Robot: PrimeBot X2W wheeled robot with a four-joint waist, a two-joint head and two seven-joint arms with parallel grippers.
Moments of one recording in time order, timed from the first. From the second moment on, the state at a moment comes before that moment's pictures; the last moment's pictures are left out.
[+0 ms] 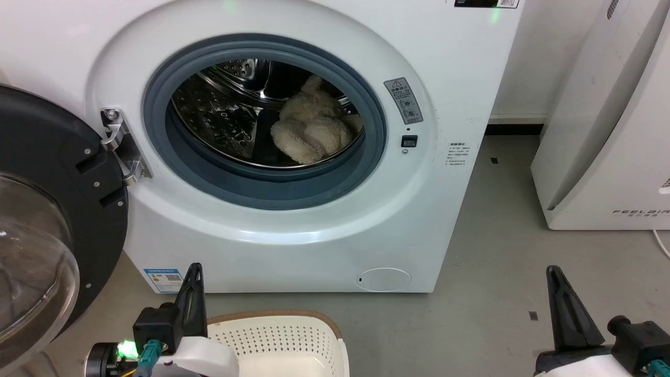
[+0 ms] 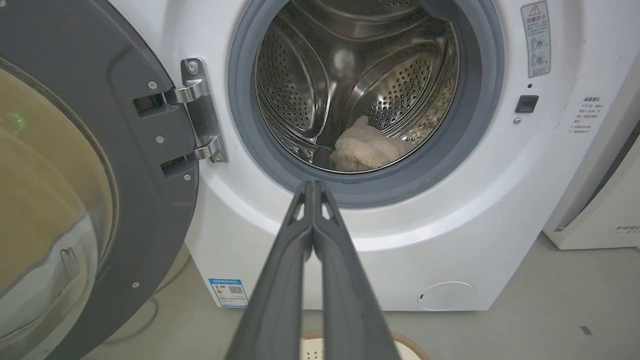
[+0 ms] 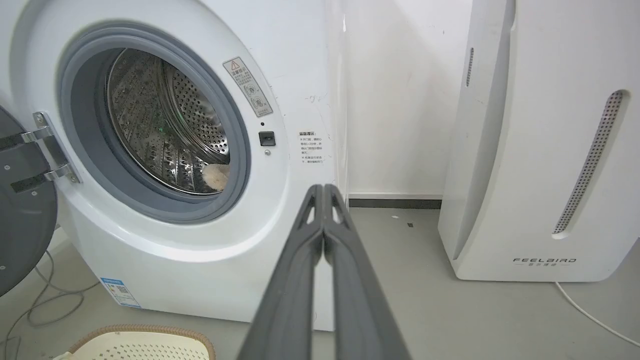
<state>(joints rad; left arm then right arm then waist) -0.02 0.07 -0.02 0.17 -0.05 0.07 -0.20 0.09 -0.05 -0.04 -0.01 0.13 0.13 -0.20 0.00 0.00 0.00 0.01</state>
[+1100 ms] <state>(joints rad) -0.02 0.06 -0.02 0.11 -0.04 0.05 -0.14 0.07 -0.05 -0.03 -0.01 0.09 0.13 -0.13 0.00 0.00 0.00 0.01</state>
